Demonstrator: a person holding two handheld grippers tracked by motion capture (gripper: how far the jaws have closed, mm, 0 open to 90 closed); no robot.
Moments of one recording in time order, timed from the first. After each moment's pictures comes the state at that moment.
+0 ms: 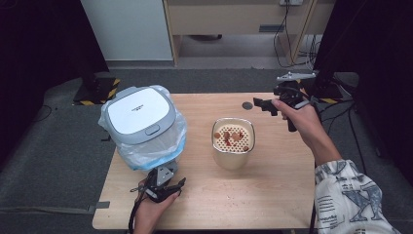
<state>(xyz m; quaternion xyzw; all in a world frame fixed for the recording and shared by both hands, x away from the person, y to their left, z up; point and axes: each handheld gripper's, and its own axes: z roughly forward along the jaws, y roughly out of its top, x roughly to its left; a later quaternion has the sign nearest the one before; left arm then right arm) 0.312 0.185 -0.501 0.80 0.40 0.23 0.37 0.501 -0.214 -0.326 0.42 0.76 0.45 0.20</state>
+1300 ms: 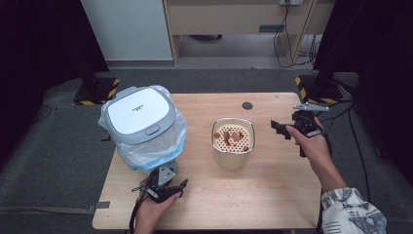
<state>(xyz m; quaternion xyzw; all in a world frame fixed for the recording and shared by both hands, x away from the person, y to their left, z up) 0.314 0.183 -0.504 0.81 0.39 0.23 0.37 0.468 -0.269 -0.415 0.50 0.72 0.42 0.23</state>
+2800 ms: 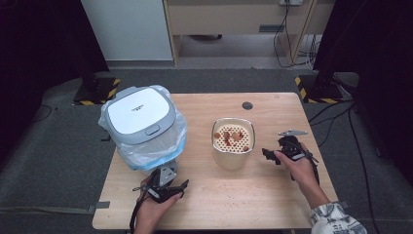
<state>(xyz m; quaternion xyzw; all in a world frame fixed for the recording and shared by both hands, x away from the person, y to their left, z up) 0.315 0.181 -0.505 0.81 0.38 0.23 0.37 0.447 -0.249 -0.506 0.53 0.76 0.33 0.18</state>
